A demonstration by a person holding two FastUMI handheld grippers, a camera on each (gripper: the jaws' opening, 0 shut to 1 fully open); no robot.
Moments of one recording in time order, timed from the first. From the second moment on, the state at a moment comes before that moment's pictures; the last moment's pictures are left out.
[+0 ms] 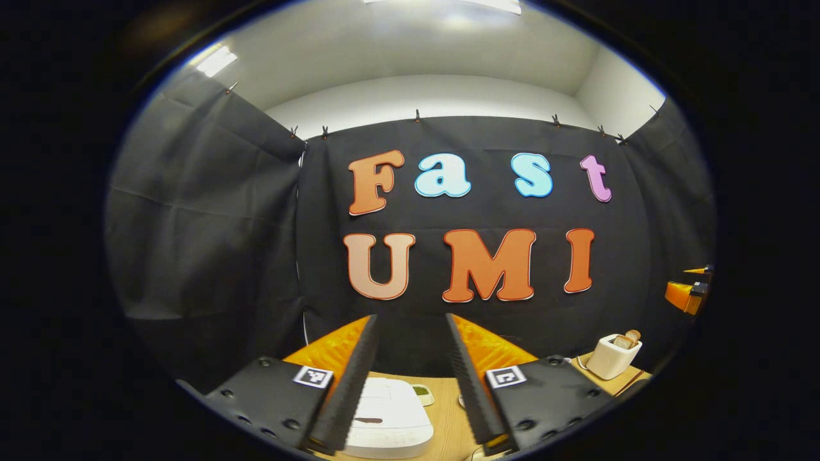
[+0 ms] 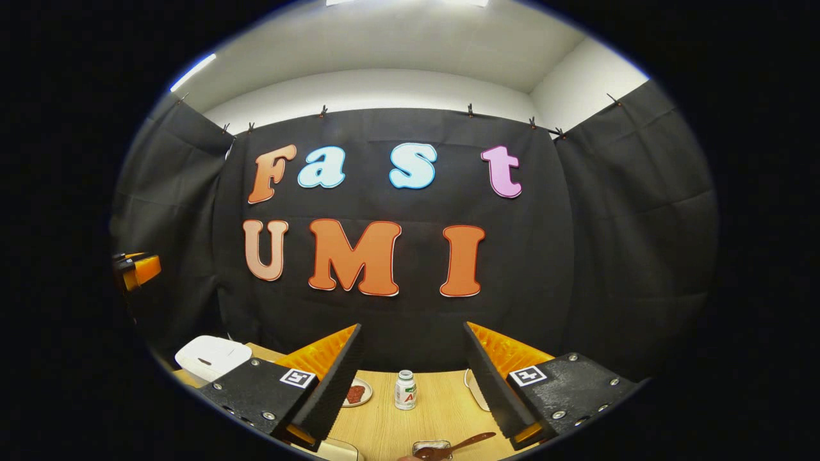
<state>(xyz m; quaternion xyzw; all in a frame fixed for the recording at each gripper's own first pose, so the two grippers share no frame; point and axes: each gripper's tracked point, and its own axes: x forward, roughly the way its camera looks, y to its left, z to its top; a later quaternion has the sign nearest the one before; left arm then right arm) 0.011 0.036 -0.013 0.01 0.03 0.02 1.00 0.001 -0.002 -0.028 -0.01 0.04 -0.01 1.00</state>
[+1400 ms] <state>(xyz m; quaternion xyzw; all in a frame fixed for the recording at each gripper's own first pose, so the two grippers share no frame) 0.056 0.114 -0.274 -0.16 0.47 0.04 0.87 -0.031 -0.052 -0.091 -0.03 0.13 -0.11 0.98</state>
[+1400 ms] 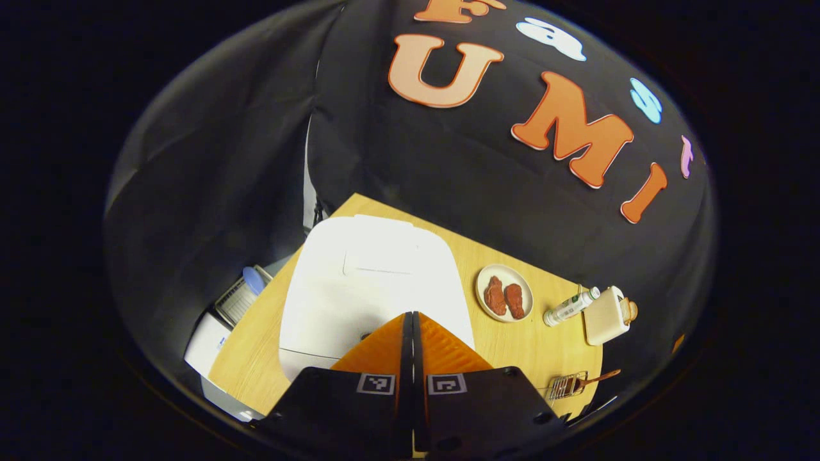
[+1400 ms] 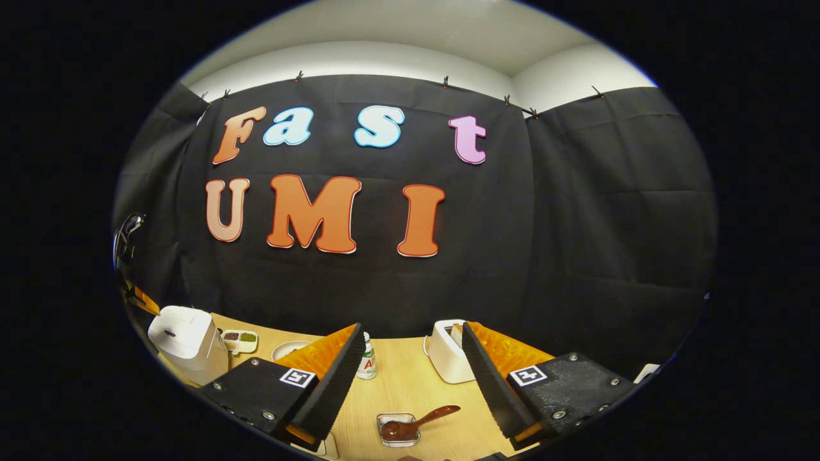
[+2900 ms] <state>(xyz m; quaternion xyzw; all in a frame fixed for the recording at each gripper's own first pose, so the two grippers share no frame) 0.051 0.118 -0.148 -0.06 0.24 0.07 0.97 -0.043 -0.067 -0.178 -0.02 0.23 -0.07 0.97</state>
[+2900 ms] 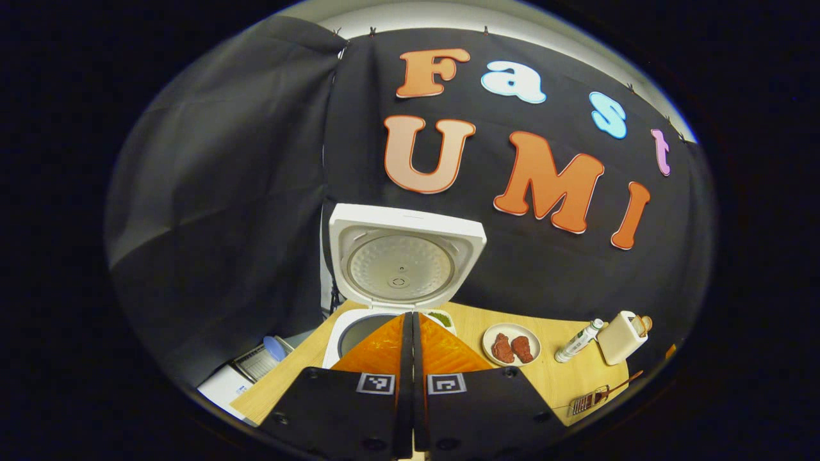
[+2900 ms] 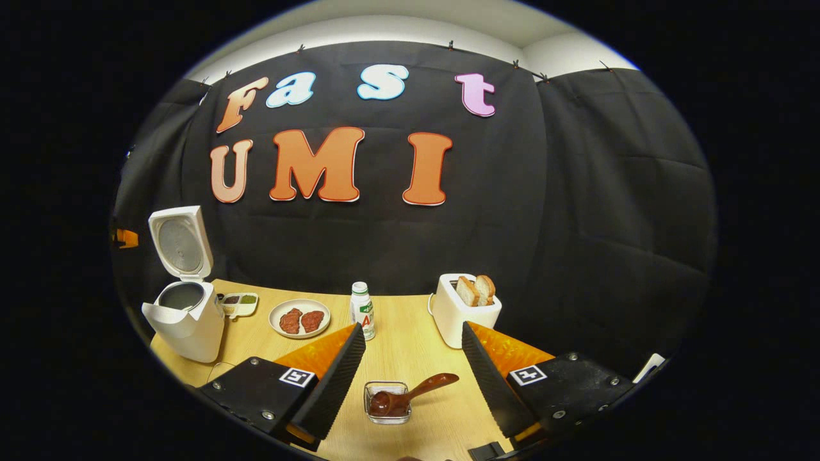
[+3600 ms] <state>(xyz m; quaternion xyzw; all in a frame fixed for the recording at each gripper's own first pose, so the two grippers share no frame) 0.007 0.010 -0.105 0.01 0.17 -0.01 0.99 -0.059 -0.095 -0.281 0.06 0.31 -0.09 0.94</state>
